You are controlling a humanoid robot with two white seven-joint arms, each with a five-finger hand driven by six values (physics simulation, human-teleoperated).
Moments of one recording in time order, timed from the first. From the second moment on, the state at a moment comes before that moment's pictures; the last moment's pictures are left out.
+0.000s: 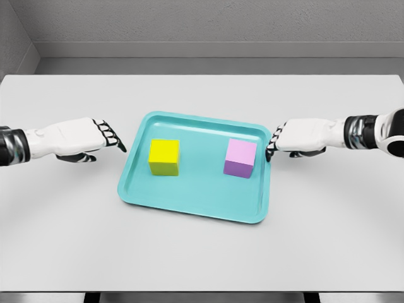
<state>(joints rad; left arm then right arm) -0.58 0.91 -0.69 -1.49 -0.53 -0.61 -0.36 -0.79 -0.80 0.86 -1.45 0.48 -0.61 0.61</state>
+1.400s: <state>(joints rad) -0.58 0.80 -0.71 -1.52 -0.54 -0.61 -0.38 -0.82 -0.68 0.87 -1.39 0.52 -0.61 0.61</state>
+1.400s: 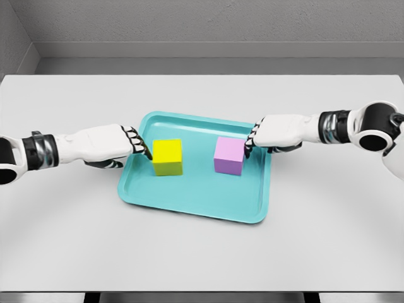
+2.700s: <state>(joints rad) -0.62 0.76 -0.71 -1.44 -0.54 -0.61 -0.41 -0.90 -0.54 0.91 -1.32 0.52 -0.61 0.61</state>
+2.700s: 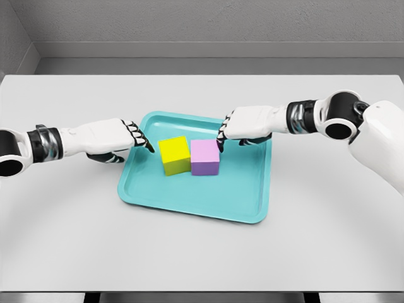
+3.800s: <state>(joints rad) -0.63 0.79 -0.67 -1.41 -0.53 -0.61 -0.41 -0.91 -0.48 0.93 -1.21 0.54 -0.61 0.61</state>
